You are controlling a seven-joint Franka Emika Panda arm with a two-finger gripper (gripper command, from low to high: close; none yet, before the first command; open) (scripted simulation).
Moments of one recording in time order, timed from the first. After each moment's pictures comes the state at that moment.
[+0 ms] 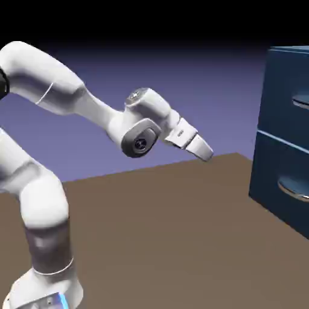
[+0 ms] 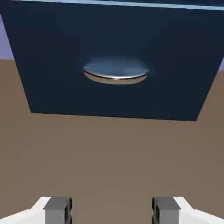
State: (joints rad) arm -0.03 -0.57 0.04 -2.78 0.05 3.03 0.73
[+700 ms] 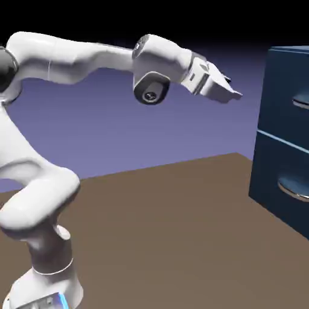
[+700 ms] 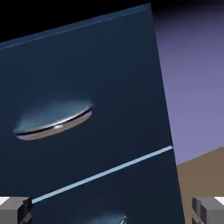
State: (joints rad) arm -0.79 -0.62 0.72 -2.31 0.93 2.99 0.55
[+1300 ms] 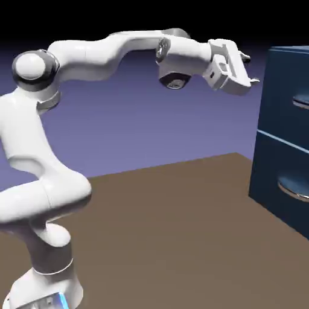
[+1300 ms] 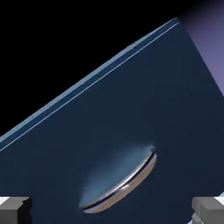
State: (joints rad) arm -1.45 -0.65 1.30 -1.90 1.69 2.95 0.39
